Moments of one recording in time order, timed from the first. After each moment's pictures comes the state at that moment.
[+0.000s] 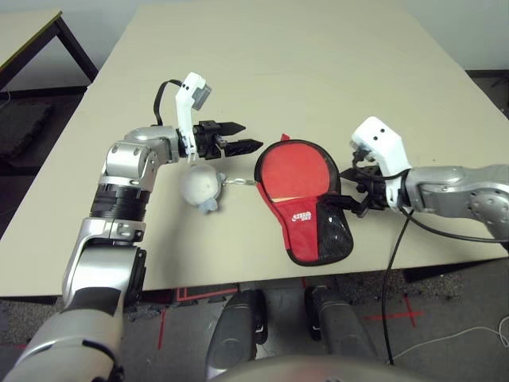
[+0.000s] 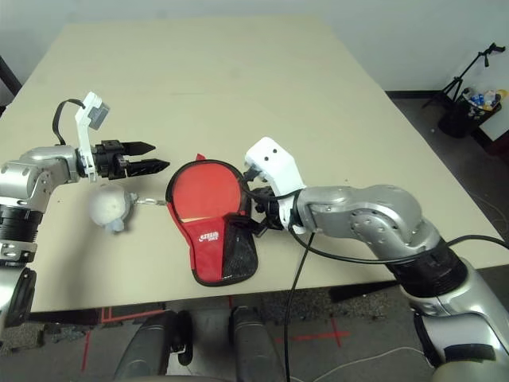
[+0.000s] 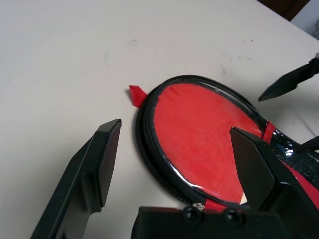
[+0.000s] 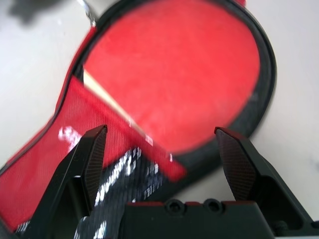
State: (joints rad) left arm -0.80 0.61 -0.04 0.38 -0.38 0.66 -1.05; right arm -0.73 -0.79 0.45 -0.27 0.90 1.07 0.29
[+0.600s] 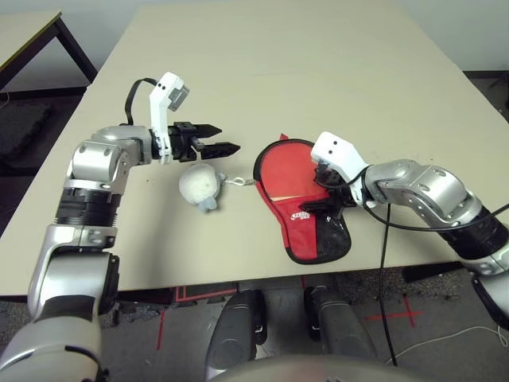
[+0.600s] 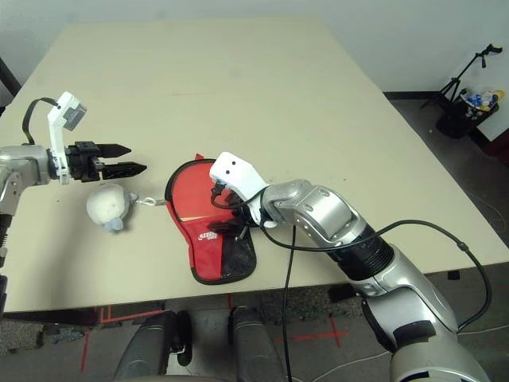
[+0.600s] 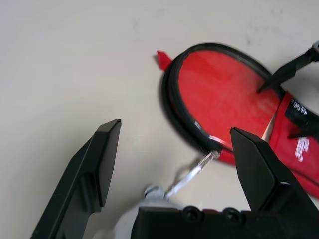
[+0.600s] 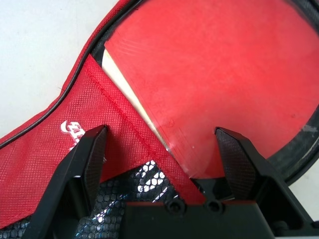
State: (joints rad) left arm -0.76 0.80 -0.05 0.28 -0.37 0.75 -1.09; right arm -0.75 -0.67 0.56 -0.17 0.48 1.04 0.62
